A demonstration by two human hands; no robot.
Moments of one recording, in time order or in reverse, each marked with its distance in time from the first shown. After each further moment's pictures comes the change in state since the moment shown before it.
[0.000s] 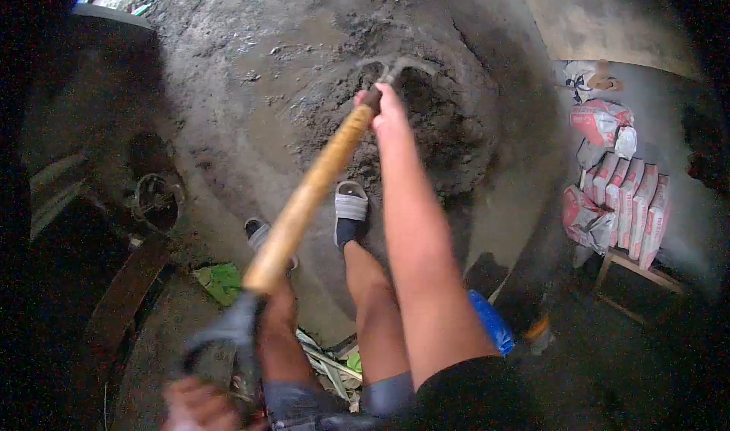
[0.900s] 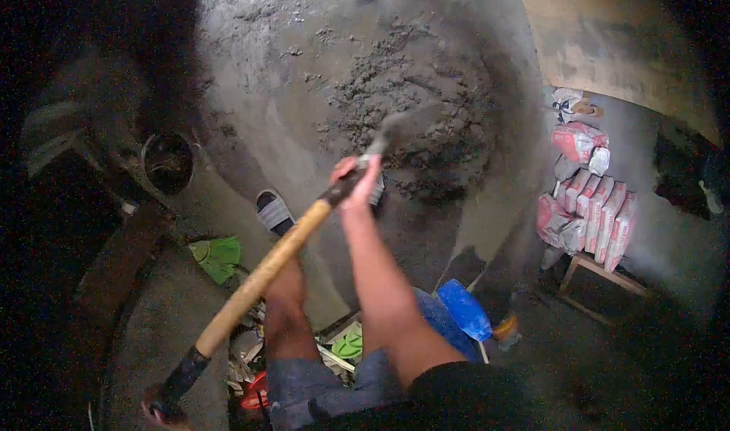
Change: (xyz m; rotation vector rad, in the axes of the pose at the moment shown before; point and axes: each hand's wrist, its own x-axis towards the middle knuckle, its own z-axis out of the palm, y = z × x) left_hand -0.422 -0.045 0.181 -0.239 1.249 -1.403; right_hand -0.161 0.267 -0.048 0.141 -0.449 -0.062
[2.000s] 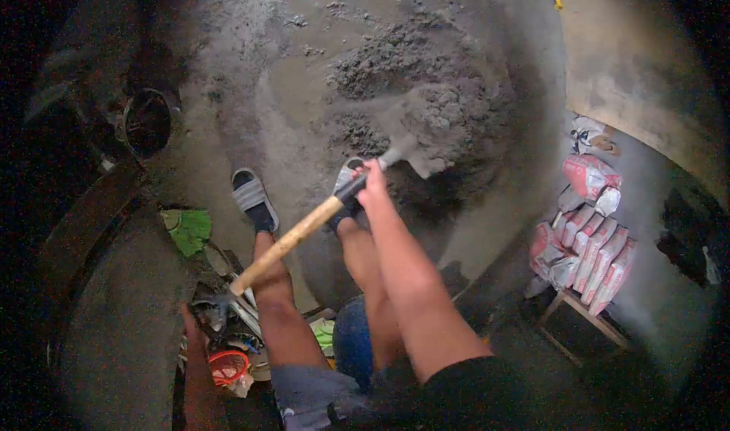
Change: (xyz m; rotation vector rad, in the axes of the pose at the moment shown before) left_hand -0.116 -0.100 0.270 -0.452 -0.321 -1.155; right_hand 0.062 -0.088 -0.153 -0.472 0.645 0.216
